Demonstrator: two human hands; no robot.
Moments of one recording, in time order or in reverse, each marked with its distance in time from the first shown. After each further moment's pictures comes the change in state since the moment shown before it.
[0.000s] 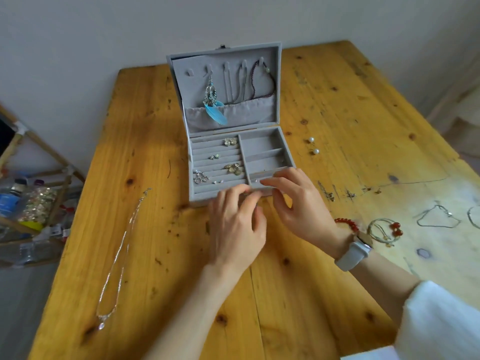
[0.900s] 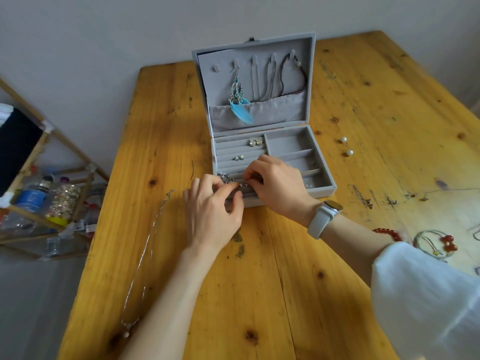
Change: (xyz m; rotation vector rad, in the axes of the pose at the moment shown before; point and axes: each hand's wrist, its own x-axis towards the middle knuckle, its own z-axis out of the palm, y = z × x) left_hand 0.027 -0.073 -0.023 0.175 -0.022 -0.108; right_hand 0.068 -0.022 0.057 -0.110 -0.195 0.078
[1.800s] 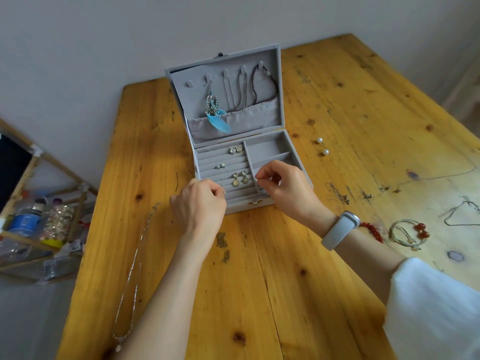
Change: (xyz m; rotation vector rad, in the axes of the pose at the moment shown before) left_hand 0.031 0.029 -0.009 0.065 -0.211 -0.357; right_hand -0.031 0.022 -0.031 0.505 0.111 0.224
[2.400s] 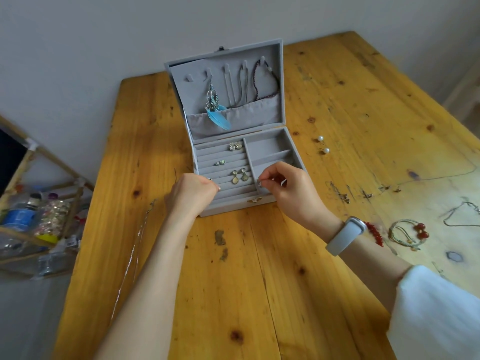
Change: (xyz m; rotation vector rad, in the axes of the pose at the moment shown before) left_hand 0.023 -0.005 -0.013 -0.288 -0.356 -0.243; right_hand -0.008 0.007 -0.001 0.044 0.015 -0.015
